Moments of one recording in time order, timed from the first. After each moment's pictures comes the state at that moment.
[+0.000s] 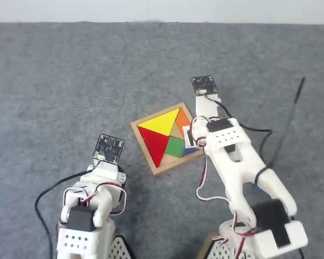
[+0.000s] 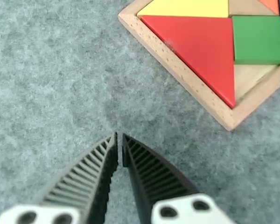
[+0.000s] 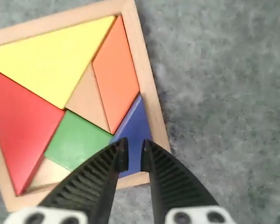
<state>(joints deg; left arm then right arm) 1.1 -103.2 97.1 72.0 -4.0 -21.5 -6.3 39.6 44.5 -8.2</state>
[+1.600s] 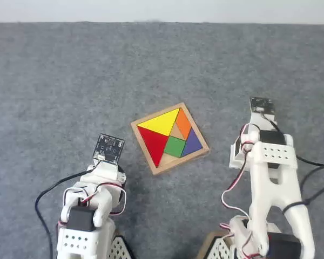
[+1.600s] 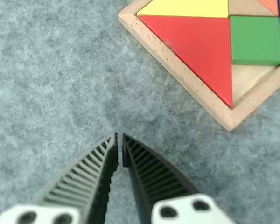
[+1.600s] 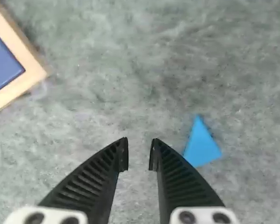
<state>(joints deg) 1.1 -103.2 97.1 72.0 -4.0 2.6 -25.5 48.6 68.7 -1.9</state>
